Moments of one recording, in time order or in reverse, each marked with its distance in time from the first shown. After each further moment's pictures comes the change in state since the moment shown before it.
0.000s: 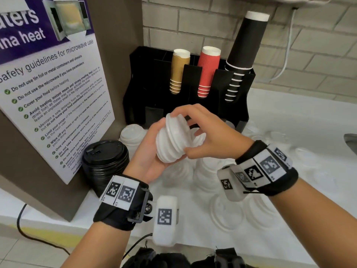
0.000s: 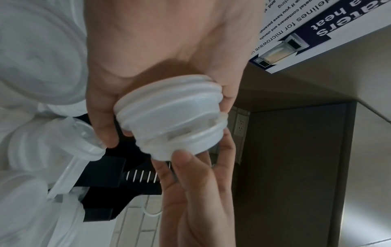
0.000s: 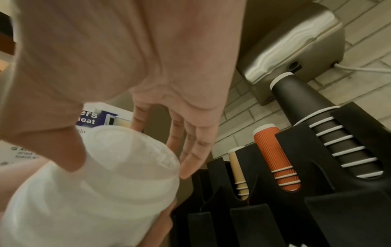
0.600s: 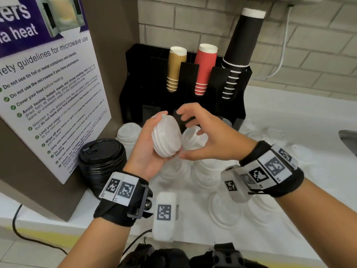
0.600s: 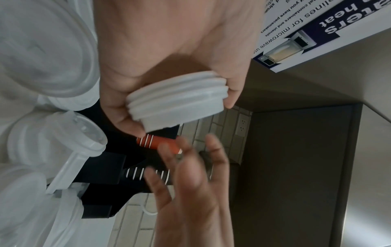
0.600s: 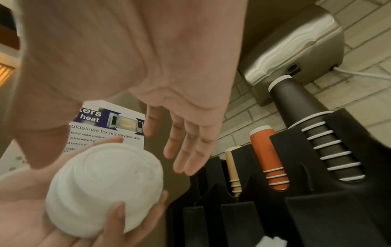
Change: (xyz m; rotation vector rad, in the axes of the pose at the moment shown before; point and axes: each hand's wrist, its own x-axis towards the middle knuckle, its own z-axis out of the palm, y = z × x) left_hand 0.009 -0.006 -0.003 -0.102 0.144 0.070; right_hand -0.011 0.001 0.001 0.021 0.016 -0.014
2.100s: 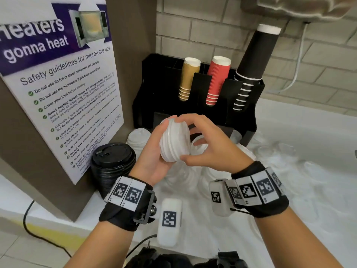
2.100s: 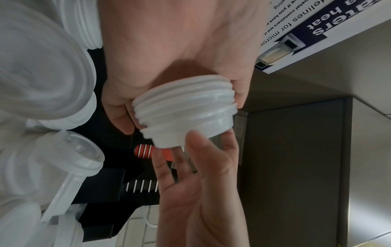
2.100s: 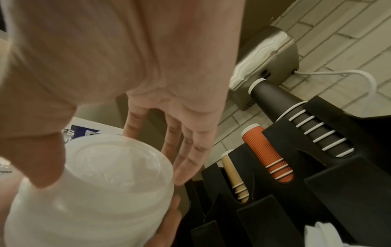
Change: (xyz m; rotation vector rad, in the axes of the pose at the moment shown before) left_hand -0.007 0.011 0.002 0.036 0.018 0.046; right_hand 0.017 0.003 0.020 0.078 0.100 -0.003
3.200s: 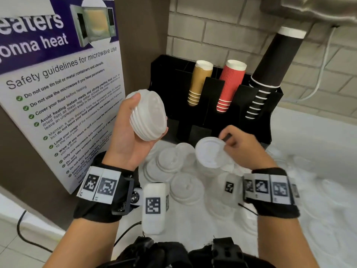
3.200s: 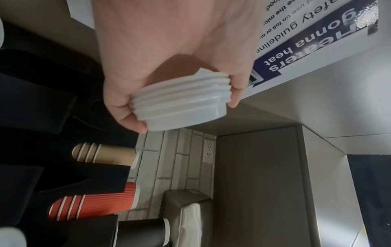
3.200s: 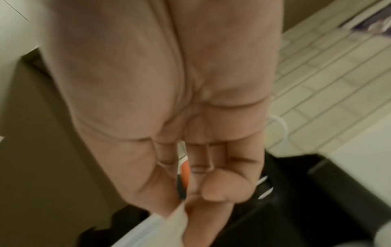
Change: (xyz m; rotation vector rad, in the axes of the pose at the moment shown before) left_hand 0.019 0.057 -0.022 -0.070 0.045 0.264; right_hand 0.013 0.067 -0.033 -0.227 0.108 0.466
